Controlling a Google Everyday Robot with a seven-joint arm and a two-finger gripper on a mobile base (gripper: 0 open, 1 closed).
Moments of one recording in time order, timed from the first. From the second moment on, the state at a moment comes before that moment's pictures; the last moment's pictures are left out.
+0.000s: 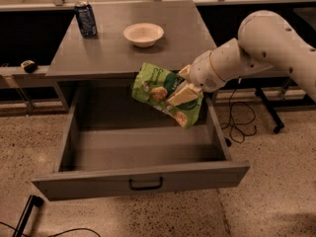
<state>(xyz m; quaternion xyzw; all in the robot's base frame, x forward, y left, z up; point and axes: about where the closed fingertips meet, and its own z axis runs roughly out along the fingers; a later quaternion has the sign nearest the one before) 0.601 -0.054 0.834 -0.62 0.68 0.18 0.35</state>
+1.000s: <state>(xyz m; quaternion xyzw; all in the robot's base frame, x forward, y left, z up) 0.658 -0.077 0.900 -0.56 0.73 0.15 0.36</state>
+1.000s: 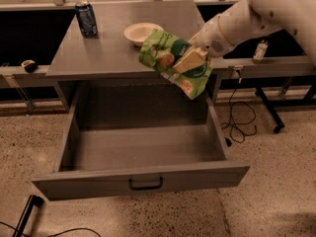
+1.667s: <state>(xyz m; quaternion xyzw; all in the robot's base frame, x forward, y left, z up) 0.751 -0.118 0.941 -0.39 0.82 0.12 0.41</state>
